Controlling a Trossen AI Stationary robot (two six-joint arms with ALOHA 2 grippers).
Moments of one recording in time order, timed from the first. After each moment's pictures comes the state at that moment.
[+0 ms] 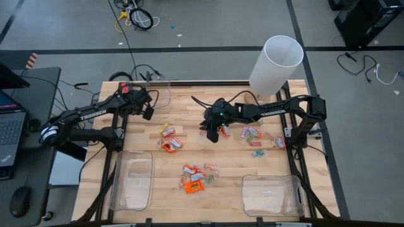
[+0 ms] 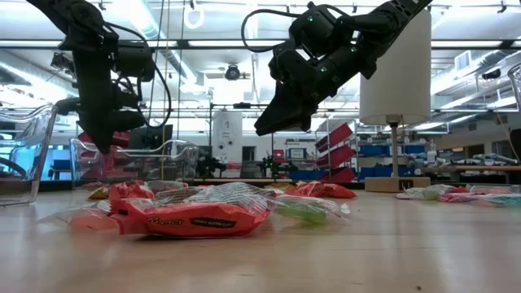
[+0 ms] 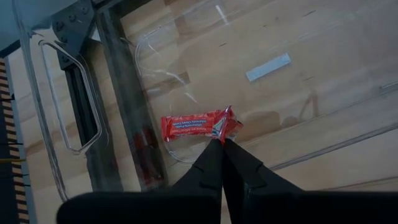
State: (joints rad) left arm 0.65 1.07 0.65 -0.86 -0.45 -0.48; right arm -0.18 1.73 1.02 0.06 -0.17 0.16
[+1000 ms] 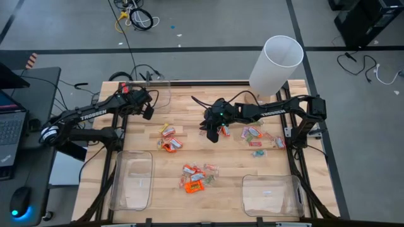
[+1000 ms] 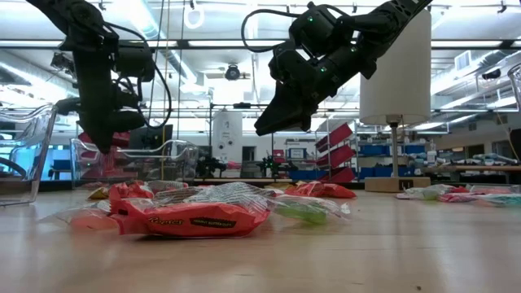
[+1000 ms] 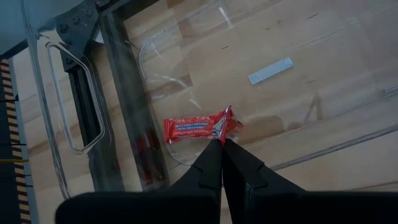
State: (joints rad) left arm 0.65 1.07 0.65 -0.86 -0.46 -0.48; right arm -0.18 1.73 1.02 0.06 -0.17 0.16
